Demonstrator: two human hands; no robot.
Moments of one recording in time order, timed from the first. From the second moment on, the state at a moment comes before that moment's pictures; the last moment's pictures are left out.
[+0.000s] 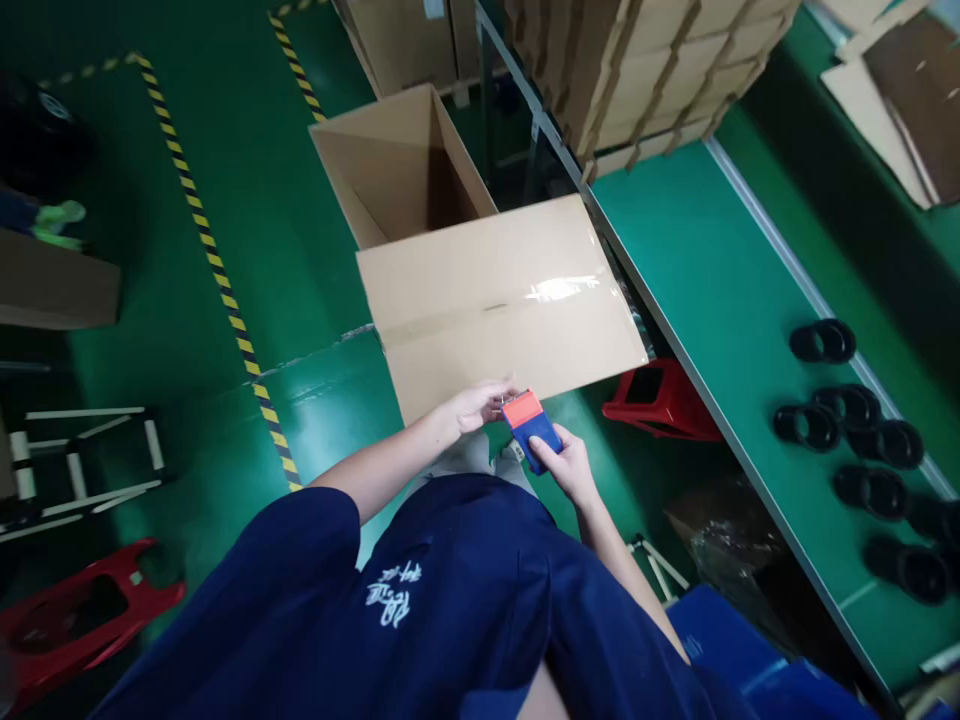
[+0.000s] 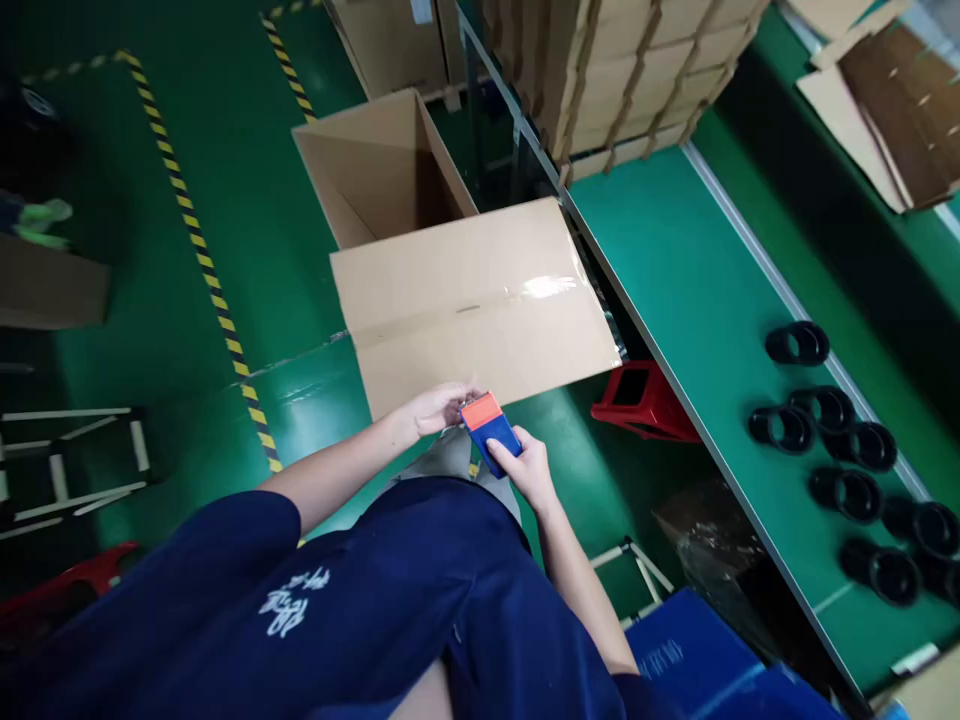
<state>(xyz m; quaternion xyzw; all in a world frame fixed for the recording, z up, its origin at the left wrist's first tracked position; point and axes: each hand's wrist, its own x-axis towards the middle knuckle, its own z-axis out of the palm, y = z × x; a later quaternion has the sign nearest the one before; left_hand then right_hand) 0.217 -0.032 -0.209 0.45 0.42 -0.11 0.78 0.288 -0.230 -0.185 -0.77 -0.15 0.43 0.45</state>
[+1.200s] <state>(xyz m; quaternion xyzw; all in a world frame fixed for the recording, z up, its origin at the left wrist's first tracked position) 0.179 0.475 -0.339 0.82 0.47 -0.08 0.31 0.044 -0.053 -0.192 -0.81 -0.01 0.46 0.37</state>
